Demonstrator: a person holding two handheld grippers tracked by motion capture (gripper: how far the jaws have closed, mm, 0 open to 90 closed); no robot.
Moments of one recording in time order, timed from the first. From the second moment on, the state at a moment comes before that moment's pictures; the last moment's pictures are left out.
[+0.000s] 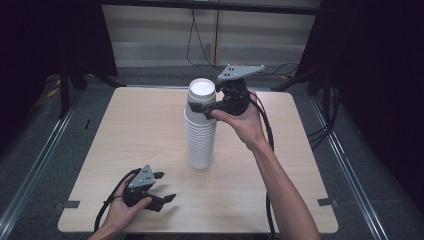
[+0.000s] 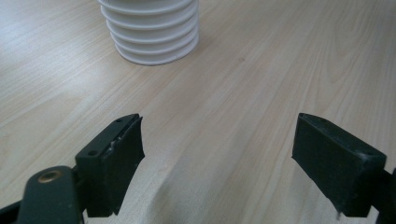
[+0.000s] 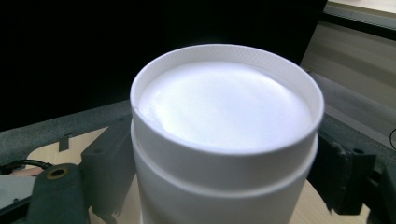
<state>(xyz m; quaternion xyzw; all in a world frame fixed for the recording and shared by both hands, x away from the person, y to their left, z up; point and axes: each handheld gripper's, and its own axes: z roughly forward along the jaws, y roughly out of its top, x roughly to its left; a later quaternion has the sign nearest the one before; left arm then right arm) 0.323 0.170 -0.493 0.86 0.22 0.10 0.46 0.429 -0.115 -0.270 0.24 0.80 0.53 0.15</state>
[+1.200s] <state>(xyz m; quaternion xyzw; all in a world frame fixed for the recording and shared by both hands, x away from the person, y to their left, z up) 0.323 0.169 -0.493 0.86 0.23 0.10 0.45 0.424 -0.127 -0.252 0.24 0.73 0.62 0.17</state>
